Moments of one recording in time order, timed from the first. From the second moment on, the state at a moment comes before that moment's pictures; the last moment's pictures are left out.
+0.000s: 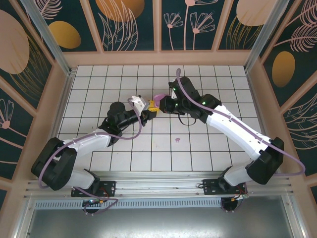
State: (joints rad) left arm -0.59 1.41 0.65 0.70 0.49 0.03; right arm 0.77 1.42 1.39 -0.70 -0.10 0.69
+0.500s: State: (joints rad) left arm -0.59 1.41 0.65 0.69 0.49 0.03; right arm 0.77 1.46 1.42 -0.69 -0.09 0.69
